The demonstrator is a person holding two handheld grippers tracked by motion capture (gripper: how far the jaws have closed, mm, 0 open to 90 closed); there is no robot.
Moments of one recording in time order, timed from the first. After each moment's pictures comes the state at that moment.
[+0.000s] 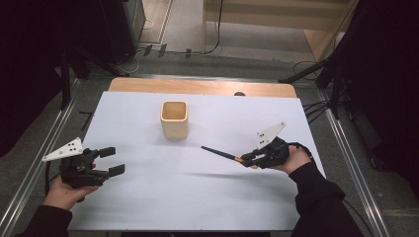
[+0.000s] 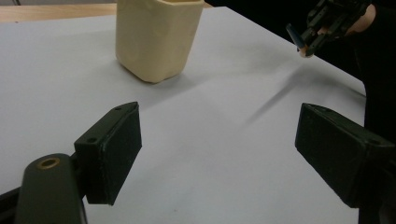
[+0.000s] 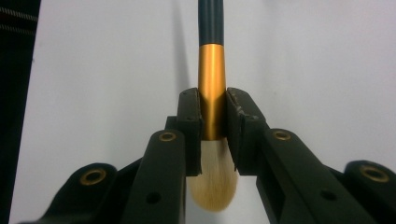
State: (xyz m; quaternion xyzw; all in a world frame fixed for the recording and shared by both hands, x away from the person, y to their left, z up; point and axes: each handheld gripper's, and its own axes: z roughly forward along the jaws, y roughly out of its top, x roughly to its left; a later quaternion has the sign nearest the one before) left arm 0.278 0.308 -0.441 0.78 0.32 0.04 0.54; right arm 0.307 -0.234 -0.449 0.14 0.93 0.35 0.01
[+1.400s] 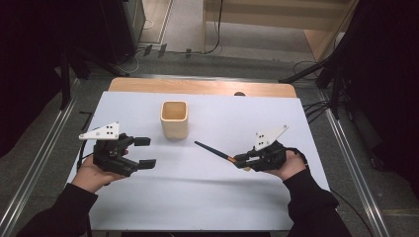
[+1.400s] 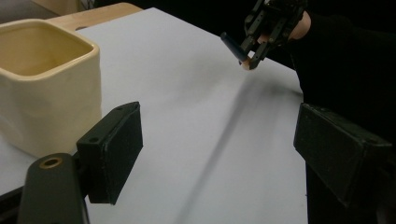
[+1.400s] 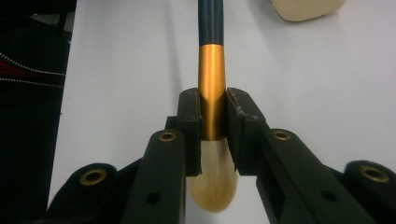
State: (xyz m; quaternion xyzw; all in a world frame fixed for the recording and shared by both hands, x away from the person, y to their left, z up) left arm 0.299 0.225 -0.402 0.82 0.20 -0.03 0.54; right arm 0.291 -0.218 -0.438 0.15 0.90 0.41 0.02
